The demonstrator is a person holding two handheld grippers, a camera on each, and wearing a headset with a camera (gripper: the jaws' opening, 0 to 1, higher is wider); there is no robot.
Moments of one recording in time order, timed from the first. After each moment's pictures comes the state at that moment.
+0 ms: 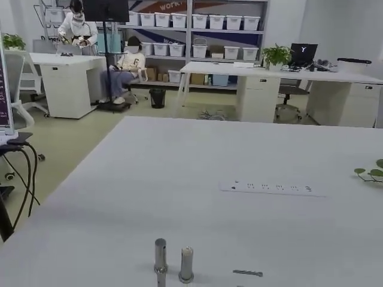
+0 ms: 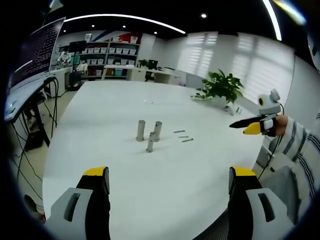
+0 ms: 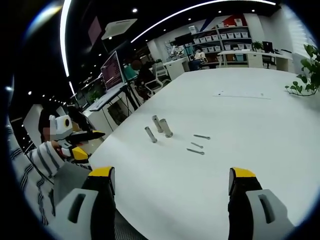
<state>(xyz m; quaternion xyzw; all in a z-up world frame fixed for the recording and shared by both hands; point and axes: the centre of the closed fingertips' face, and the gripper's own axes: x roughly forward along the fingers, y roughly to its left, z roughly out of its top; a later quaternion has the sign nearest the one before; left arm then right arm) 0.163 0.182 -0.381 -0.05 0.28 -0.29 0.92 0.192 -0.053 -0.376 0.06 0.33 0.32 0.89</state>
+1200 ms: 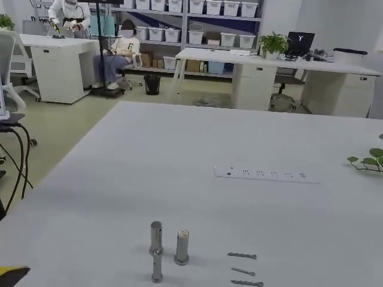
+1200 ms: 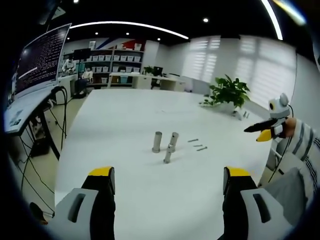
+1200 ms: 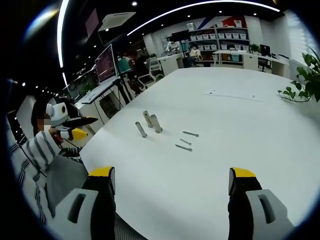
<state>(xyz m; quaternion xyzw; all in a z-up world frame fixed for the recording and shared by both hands) 0.195 0.212 -0.369 -0.04 0.24 -0.27 0.93 0.193 -0.072 -0.379 0.02 0.35 0.29 0.89</state>
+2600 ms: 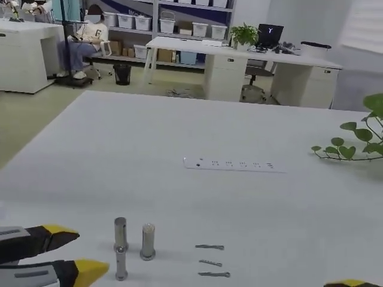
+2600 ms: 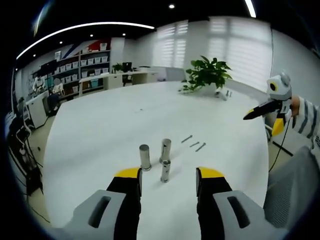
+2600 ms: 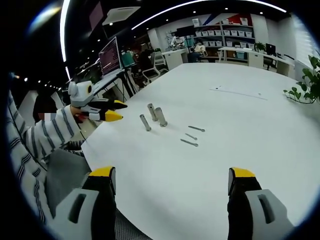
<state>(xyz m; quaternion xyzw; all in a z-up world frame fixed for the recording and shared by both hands) 0.267 0.160 -0.397 0.05 0.25 -0.38 0.89 0.186 -0.062 -0.388 0.00 0.36 0.31 0.88</state>
